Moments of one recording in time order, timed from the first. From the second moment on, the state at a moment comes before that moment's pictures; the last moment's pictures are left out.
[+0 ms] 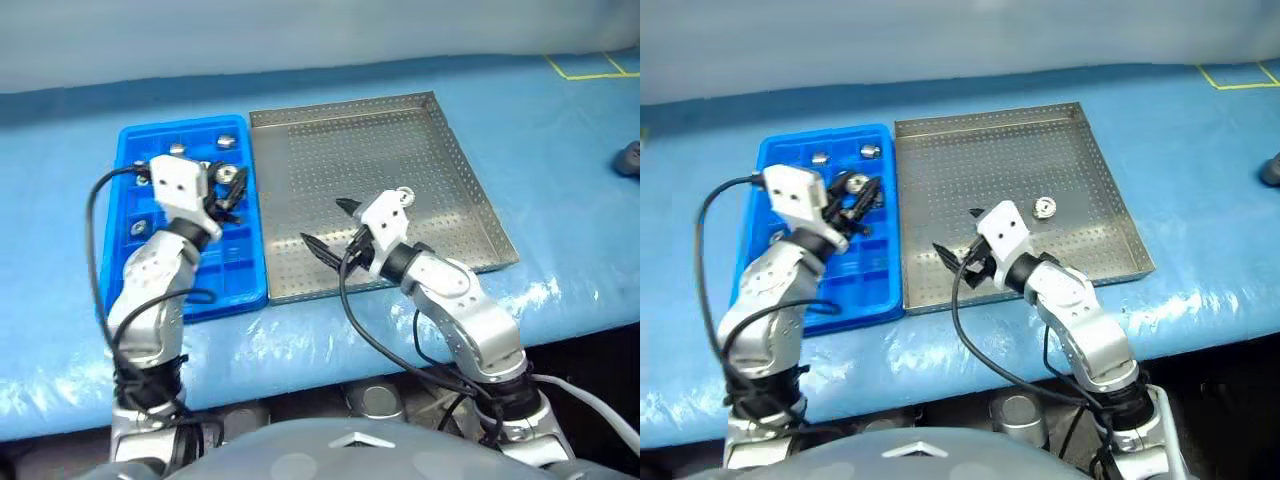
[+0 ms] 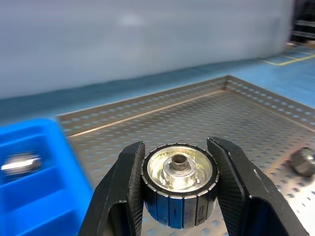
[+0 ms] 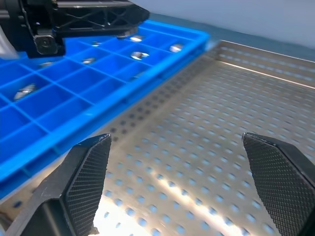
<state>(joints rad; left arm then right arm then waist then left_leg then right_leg) -0.10 0.19 0.17 -0.53 -0.21 0.61 -0.29 -0.17 -0.30 0.30 -0.49 0.25 0.61 0.45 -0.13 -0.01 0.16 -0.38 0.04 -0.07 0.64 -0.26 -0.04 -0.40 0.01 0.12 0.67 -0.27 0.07</state>
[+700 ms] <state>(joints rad) 0.44 0.09 0.26 -0.80 -0.12 0.65 -0.05 -0.29 -0.27 0.45 -0.34 0.24 0.51 0.68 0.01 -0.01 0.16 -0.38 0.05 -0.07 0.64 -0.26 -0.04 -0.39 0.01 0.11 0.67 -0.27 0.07</state>
